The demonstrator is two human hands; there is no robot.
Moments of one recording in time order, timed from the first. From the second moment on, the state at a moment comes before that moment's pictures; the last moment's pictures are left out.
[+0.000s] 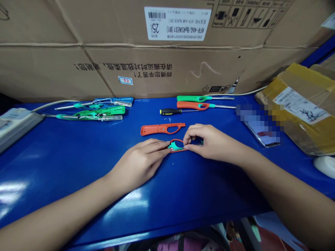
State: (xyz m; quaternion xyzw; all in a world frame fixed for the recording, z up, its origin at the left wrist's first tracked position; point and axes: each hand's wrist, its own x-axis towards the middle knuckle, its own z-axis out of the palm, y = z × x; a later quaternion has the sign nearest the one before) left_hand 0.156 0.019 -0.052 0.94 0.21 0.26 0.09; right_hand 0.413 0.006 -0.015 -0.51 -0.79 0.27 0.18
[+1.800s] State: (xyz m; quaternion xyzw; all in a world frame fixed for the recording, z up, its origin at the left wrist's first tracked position) left_hand 0.145 0.037 -0.041 0.95 0.21 0.23 0.08; right_hand 0.446 0.015 0.000 -0.47 -0.86 0.17 0.10
